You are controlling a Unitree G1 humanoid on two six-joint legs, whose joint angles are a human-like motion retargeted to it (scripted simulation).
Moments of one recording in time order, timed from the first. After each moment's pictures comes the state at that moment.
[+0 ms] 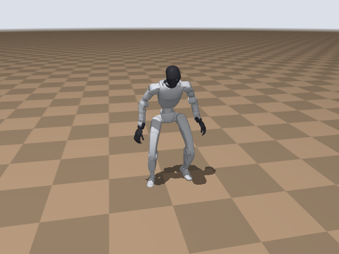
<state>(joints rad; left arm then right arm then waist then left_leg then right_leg) -0.10 0.44 -0.25 1.02 0.00 -0.10 0.39 -0.13 -0.49 0.42 0.89 0.02 -0.07 -0.43 -0.01 -0.03 0.52 -0.73 0.17 0.14 1.06 -0.32 -0.21 -0.68 -0.28 -0.14 0.85 -0.35 -0.05</state>
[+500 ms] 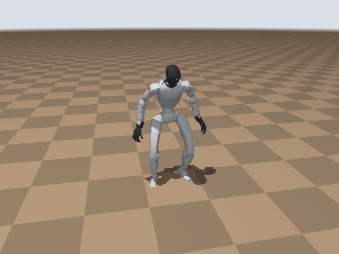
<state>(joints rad) -0.11 0.44 -0.26 1.06 0.05 -0.11 0.38 -0.06 -0.51 0.39 0.90 -0.04 -0.08 -0.39 0.01 -0.02 0.52 -0.64 0.20 0.26 0.97 -0.40 -0.09 -0.64 -0.24 -0.16 0.82 -0.39 0.00</state>
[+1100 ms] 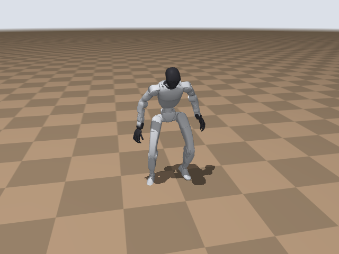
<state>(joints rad) -0.03 0.45 -0.30 1.03 -0.03 -0.11 0.34 -0.11 -0.56 0.45 0.88 -0.01 -0.05 -0.36 0.00 -0.02 0.52 -0.82 0.15 0.18 1.09 -0.29 -0.24 -0.75 -0.30 -0.11 0.90 -0.37 -0.04</state>
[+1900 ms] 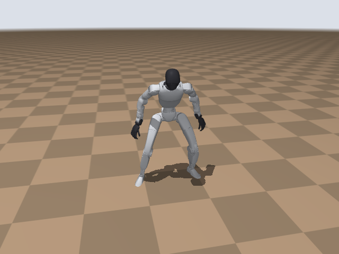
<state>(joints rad) 0.01 0.46 -0.37 1.05 0.09 -0.13 0.40 -0.03 -0.56 0.39 0.82 0.02 -0.09 -0.43 0.00 0.00 0.52 -0.73 0.38 0.21 0.88 -0.33 -0.05 -0.78 -0.35 0.00 0.69 -0.15 0.01</state>
